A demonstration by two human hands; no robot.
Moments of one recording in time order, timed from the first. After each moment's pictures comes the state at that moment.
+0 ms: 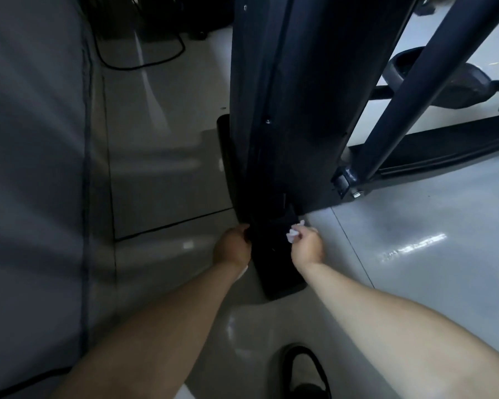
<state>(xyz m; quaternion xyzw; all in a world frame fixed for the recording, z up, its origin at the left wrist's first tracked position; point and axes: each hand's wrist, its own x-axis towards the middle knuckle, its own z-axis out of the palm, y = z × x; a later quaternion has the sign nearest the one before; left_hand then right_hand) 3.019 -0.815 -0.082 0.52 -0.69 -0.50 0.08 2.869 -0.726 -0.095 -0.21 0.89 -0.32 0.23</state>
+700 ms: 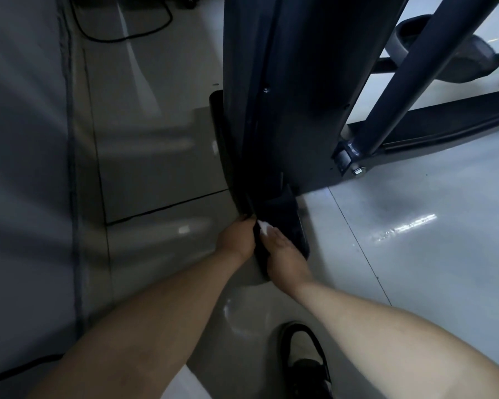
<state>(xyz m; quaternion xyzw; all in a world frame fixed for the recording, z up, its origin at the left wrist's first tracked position) 3.016 -0.808 -0.119 0.42 -0.84 -0.35 -0.04 2.921 -0.676 -0.116 -0.53 0.78 -0.20 0.26</state>
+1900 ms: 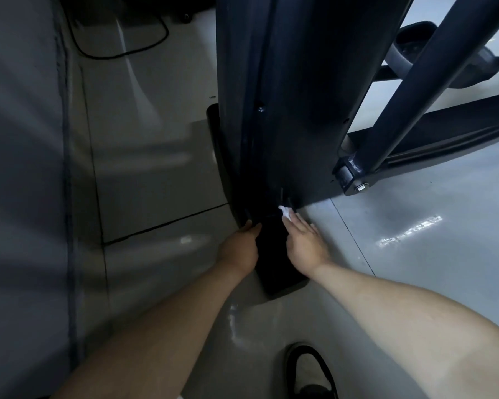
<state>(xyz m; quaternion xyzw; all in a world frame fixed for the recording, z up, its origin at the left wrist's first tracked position) 3.009 -0.823 -0.111 0.39 -0.85 -0.35 -0.05 2.851 -0.715 -0.100 -0.49 0.83 -0.11 0.23</state>
